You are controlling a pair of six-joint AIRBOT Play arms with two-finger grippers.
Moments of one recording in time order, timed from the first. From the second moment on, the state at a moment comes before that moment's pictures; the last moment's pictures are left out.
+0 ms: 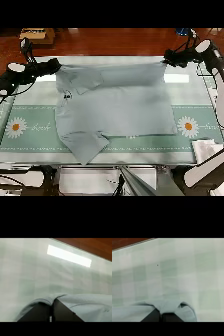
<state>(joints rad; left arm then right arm) 0.12 -1.56 1.20 0.61 -0.51 -1.01 -0.12 -1.89 1.80 -1.13 0.93 1.53</state>
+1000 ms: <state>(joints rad) 0.24 -1.57 1.25 0.90 -1.29 -1.27 -0.13 -1.82 1.80 -1.26 1.48 1.56</state>
